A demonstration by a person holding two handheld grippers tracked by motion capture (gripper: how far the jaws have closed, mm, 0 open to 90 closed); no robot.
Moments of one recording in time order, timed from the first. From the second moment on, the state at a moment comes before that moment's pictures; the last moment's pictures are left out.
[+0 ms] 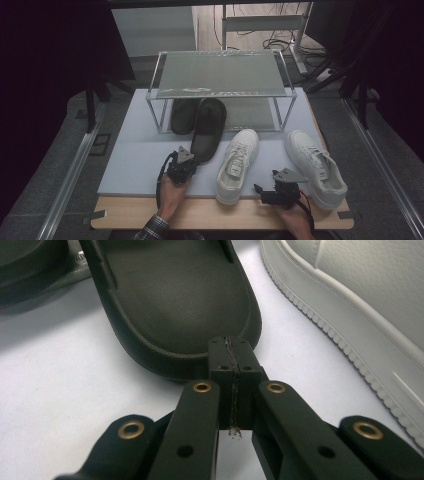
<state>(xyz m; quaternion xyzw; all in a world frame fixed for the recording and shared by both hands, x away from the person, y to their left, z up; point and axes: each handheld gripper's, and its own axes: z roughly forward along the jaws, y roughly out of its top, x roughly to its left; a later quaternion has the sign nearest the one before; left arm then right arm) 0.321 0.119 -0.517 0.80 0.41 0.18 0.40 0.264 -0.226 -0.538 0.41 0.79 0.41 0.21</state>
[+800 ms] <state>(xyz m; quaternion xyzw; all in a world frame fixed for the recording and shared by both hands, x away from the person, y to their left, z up) 0.347 0.107 -0.504 0.79 0.41 0.20 0.41 0.264 -0.226 -0.538 0.41 0.79 0.42 0.21</state>
